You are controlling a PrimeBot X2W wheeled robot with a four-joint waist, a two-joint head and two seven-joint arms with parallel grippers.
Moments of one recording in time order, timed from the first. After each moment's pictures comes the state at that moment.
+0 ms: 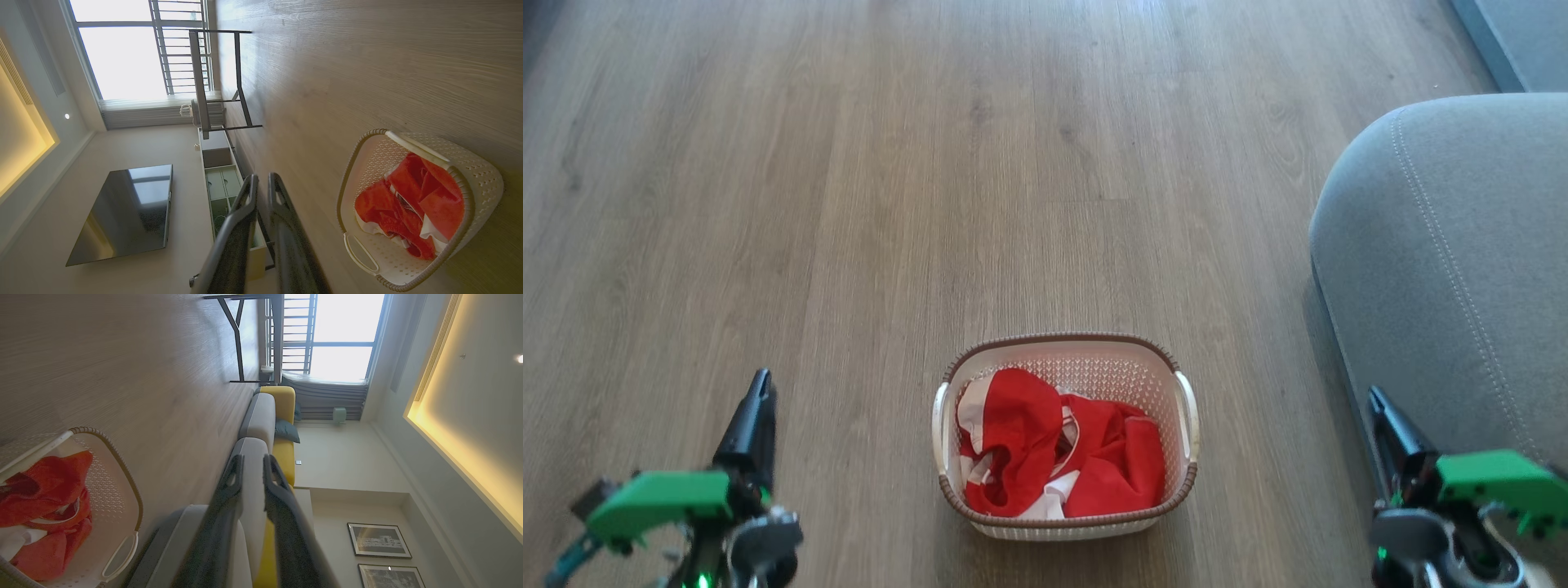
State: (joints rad) left arm -0.05 0.04 0.08 0.29 -1.60 -0.12 0.11; right arm -0.06 -0.04 -0.13 0.29 1.60 0.12 0.11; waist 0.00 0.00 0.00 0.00
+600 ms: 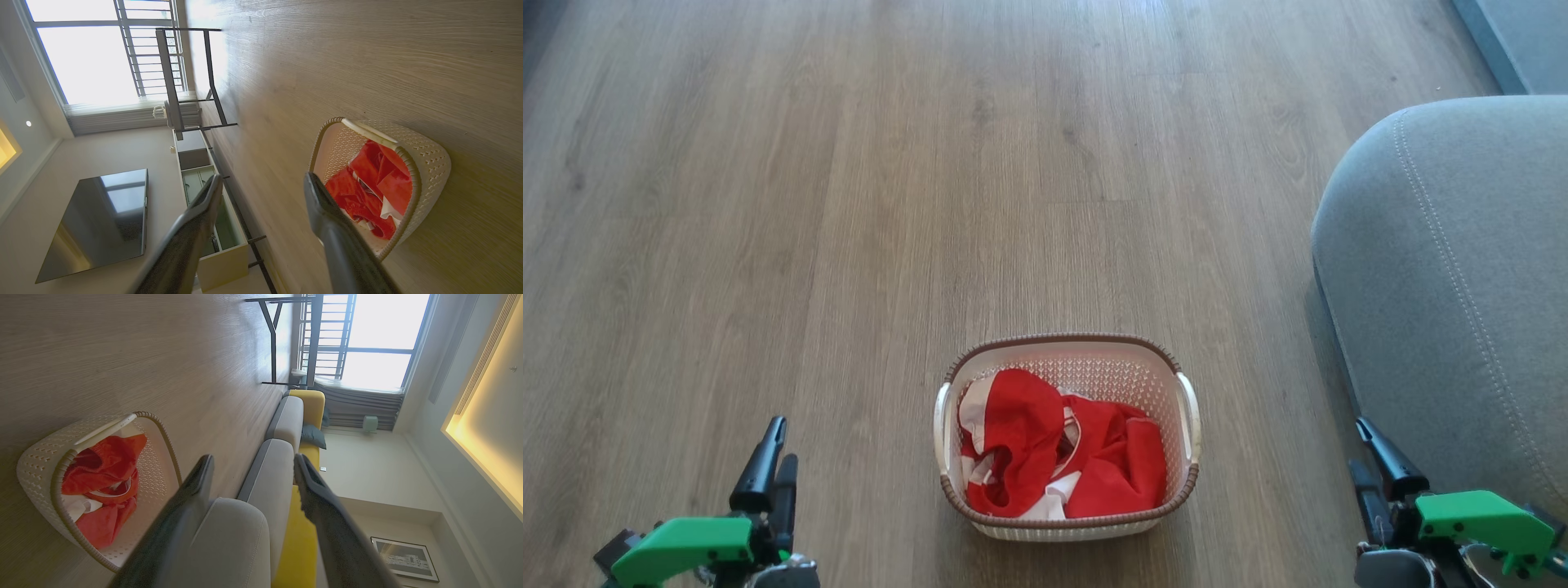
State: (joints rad) left arm 0.02 0.04 0.04 0.36 -1.60 -0.12 0.07; right arm 0.01 -0.03 -0.09 0.34 1.60 0.12 0.07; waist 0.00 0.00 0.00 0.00
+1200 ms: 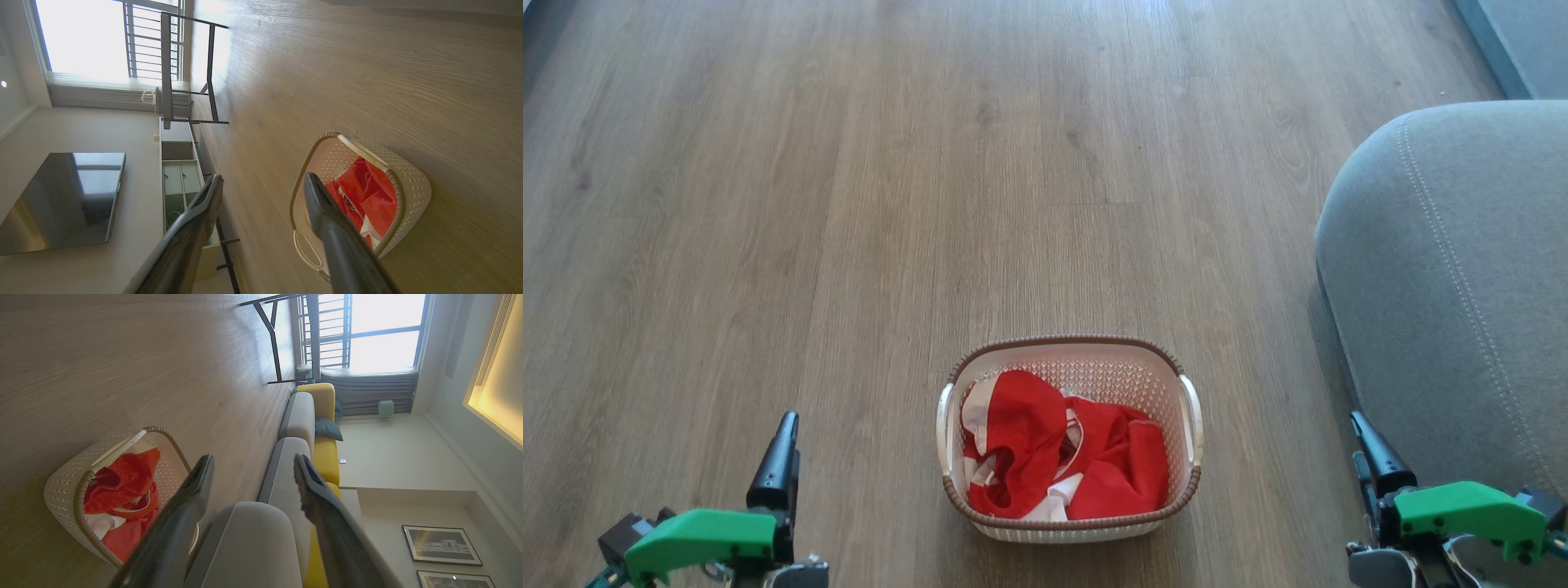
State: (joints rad) left arm 0.02 0.04 0.00 0.34 -1.47 -0.12 0.02; right arm 0.01 -0.03 -0.06 0.31 1.44 0.12 0.02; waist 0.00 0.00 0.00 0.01
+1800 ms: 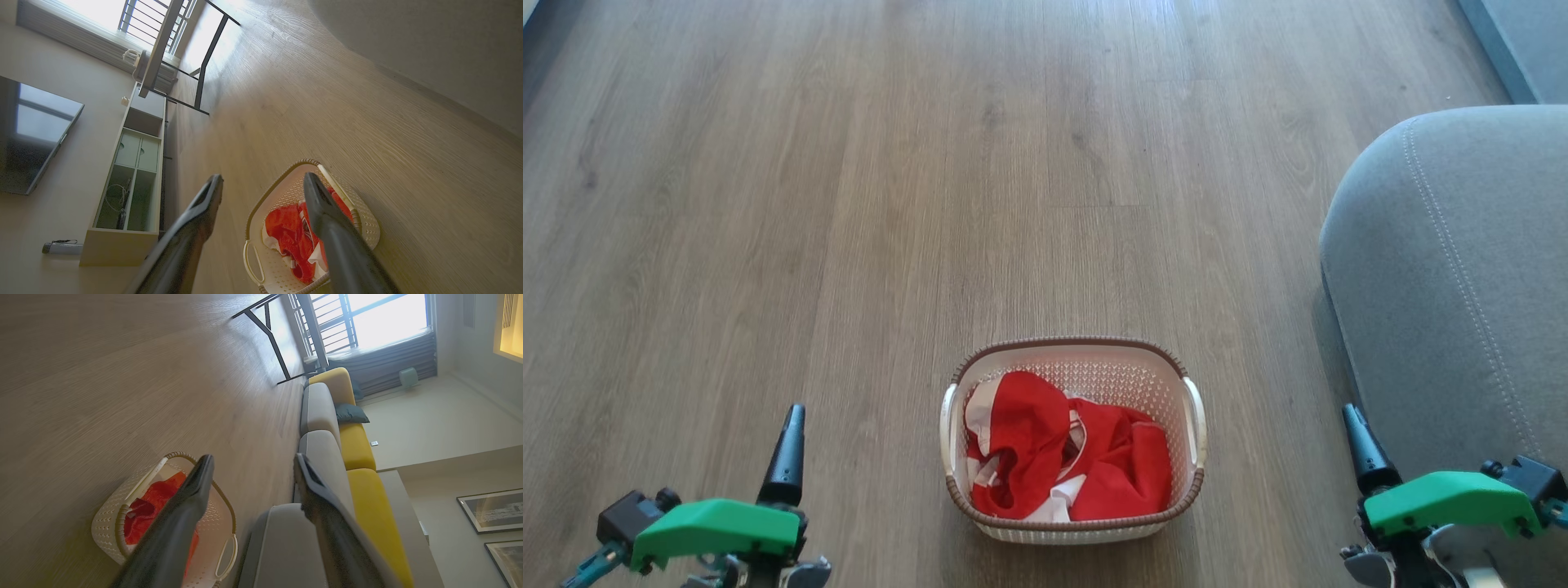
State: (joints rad) left arm 0.02 0.04 -0.01 0.32 -1.21 -0.12 -0.03; right arm 0.01 -0.05 -0.02 0.29 1.12 0.12 -0.03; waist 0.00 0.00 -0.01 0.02
